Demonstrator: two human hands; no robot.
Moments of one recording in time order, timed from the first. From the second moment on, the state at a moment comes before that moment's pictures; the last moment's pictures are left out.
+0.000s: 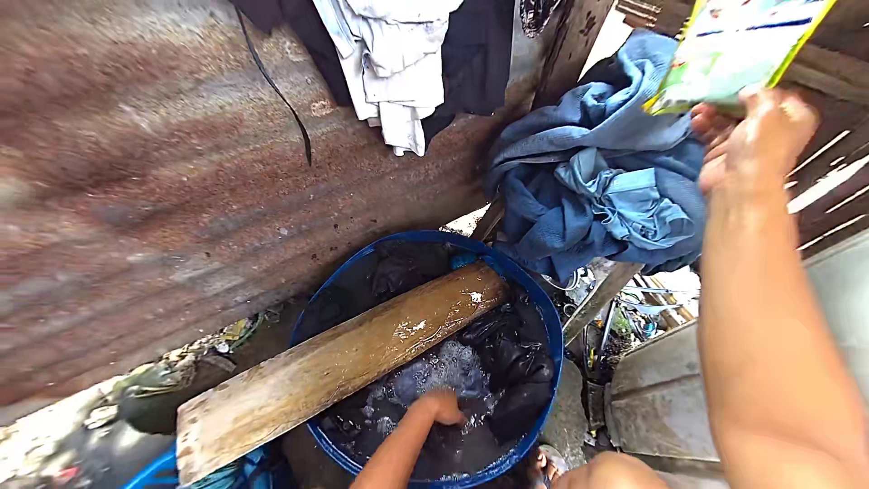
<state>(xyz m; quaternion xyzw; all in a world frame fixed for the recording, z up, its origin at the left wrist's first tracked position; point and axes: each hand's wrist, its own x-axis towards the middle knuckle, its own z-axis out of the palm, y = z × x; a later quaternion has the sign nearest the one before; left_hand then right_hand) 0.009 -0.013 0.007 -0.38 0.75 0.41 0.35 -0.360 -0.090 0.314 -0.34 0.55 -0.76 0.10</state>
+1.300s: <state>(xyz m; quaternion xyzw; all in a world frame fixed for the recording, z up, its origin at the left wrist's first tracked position) 0.083 0.031 0.143 -0.43 0.47 0.62 -0.45 -0.094 0.041 0.165 -0.56 0.60 -0.34 0.46</state>
